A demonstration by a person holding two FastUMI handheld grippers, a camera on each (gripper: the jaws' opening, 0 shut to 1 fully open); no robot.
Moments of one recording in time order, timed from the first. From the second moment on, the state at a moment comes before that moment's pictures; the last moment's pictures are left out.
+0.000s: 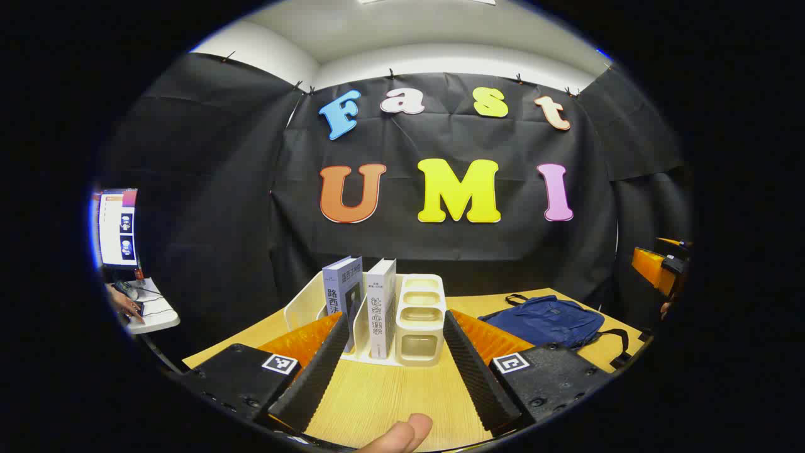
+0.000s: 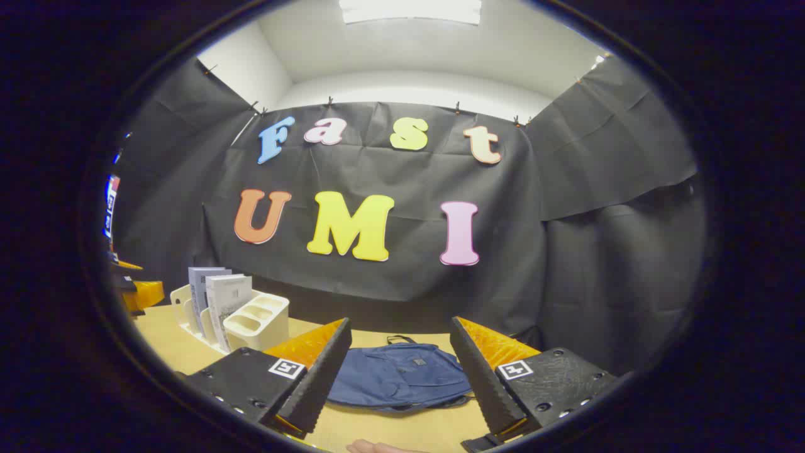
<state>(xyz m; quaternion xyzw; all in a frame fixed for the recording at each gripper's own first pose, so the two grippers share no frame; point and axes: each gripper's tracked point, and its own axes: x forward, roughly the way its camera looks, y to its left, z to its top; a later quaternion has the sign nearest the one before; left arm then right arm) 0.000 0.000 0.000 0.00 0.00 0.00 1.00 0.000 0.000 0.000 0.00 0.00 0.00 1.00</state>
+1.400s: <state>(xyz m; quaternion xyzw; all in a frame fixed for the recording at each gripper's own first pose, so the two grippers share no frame) 0.021 0.022 -0.028 0.02 0.04 0.01 1.00 0.060 0.035 -0.049 -0.09 0.10 -0.01 0.99</state>
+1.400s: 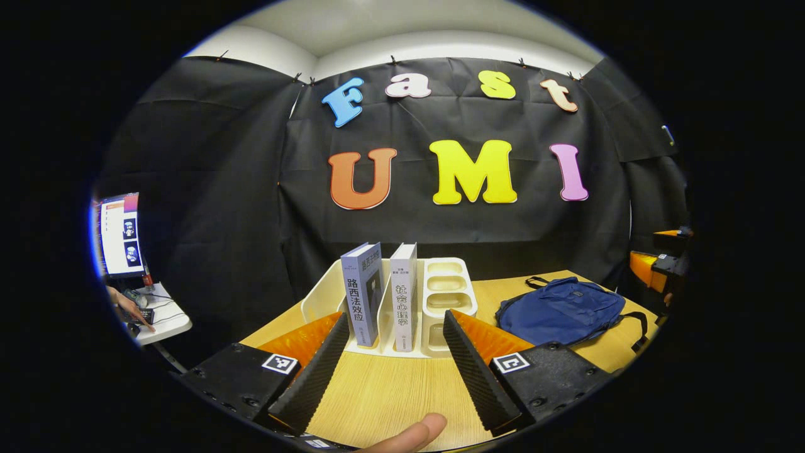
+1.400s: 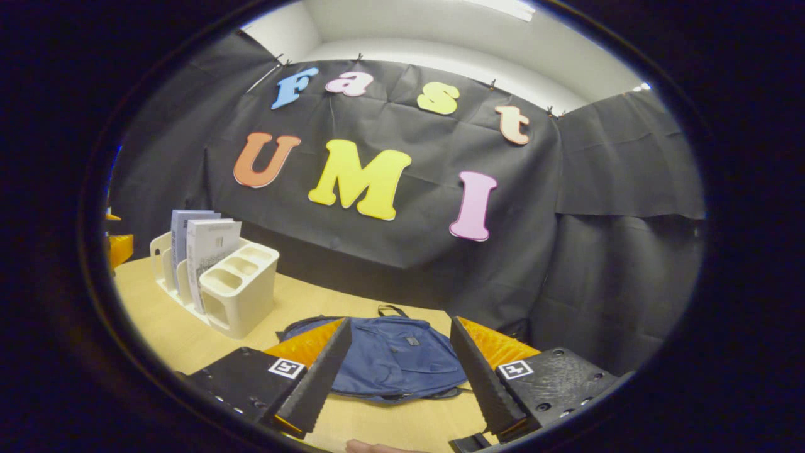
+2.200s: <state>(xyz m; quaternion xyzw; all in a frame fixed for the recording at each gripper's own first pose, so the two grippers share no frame) 0.028 0.059 -0.035 0.04 0.05 0.06 1.00 0.122 0.172 -0.208 -0.31 0.29 0.09 0.90</state>
